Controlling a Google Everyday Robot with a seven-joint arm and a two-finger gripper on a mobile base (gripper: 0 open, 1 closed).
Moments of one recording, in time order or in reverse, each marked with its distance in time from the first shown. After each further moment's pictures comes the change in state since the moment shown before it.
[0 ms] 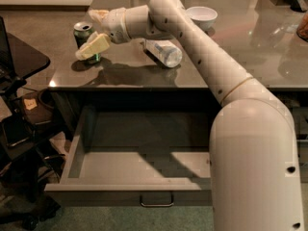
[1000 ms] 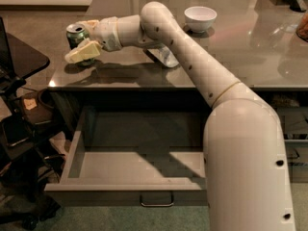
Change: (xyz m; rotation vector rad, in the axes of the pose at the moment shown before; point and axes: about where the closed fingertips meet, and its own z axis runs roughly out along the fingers) arm 0.009 0.016 0.031 -0.057 -0.057 0.030
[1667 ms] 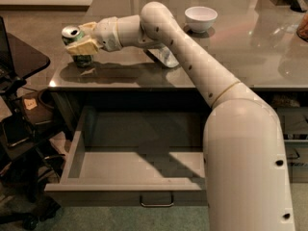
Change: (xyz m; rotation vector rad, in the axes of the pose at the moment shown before) arm 0.000 0.000 0.000 0.000 0.000 0.000
